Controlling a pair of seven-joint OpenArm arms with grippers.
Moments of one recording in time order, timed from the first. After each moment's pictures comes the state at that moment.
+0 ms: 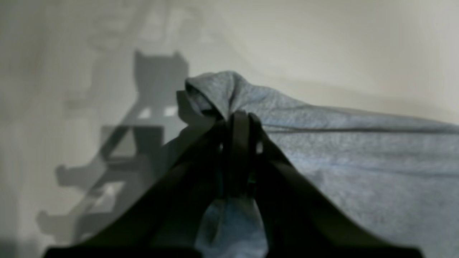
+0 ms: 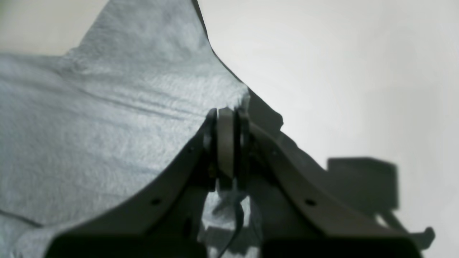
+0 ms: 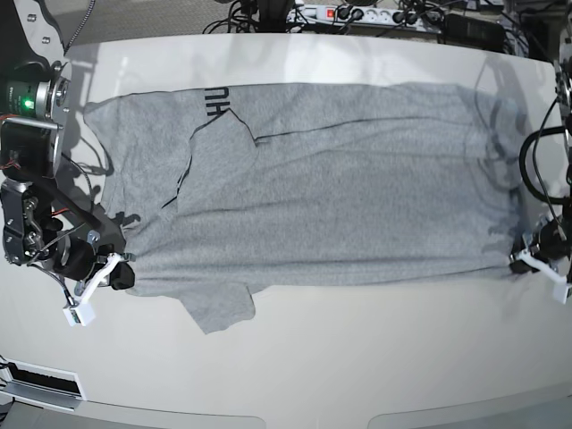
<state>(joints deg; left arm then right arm) -28.8 -35.1 -0.9 31.5 -34.6 -32.0 27.9 27.6 18.9 9.7 39.6 17.0 40.7 -28.5</state>
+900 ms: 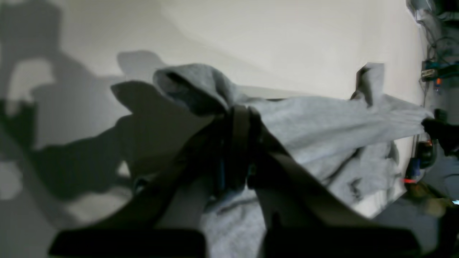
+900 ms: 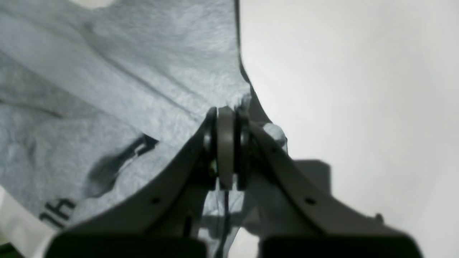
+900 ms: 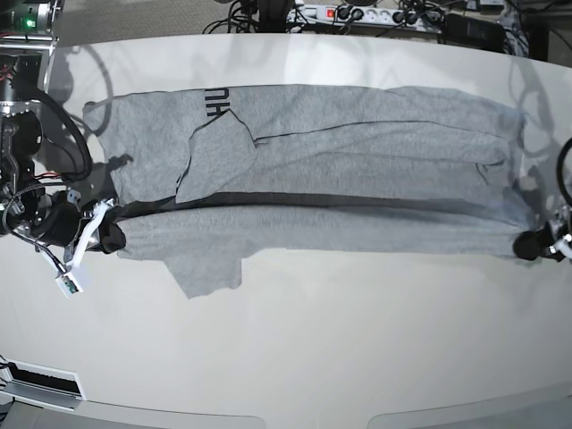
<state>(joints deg) -28.7 -43.6 -0.9 31.6 -70.5 -43.7 64.7 8.1 22.5 9.6 77.2 29.9 40.6 -51.4</state>
